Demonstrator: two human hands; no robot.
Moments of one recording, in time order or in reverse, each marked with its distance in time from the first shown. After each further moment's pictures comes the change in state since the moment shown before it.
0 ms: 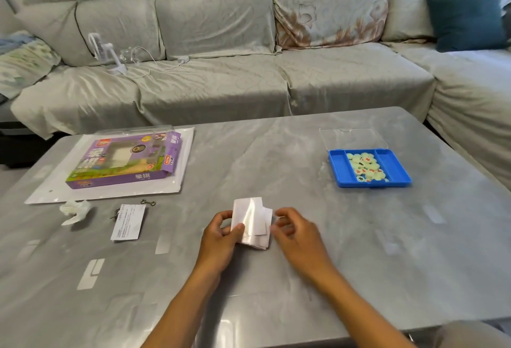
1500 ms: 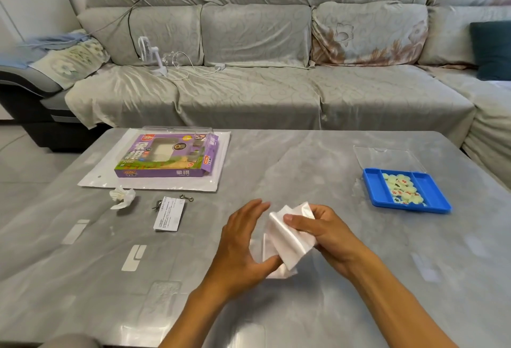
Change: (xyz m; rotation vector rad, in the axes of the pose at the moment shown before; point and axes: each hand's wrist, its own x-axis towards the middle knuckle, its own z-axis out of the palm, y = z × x) left_hand -0.040 0.022 -0.050 0.504 -0.032 0.651; right_hand 0.009 -0.087 -0.005 0.525 -0.349 0.252
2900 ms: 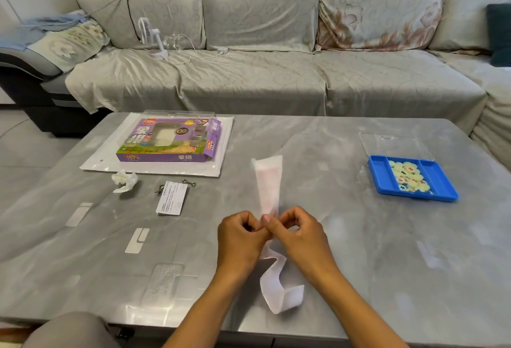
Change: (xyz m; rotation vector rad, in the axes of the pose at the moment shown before) left_hand 0.003 0.018 0.017 -0.413 0.284 -0.521; right_hand 0.001 0.055 0.040 -0.447 0.285 -0.138
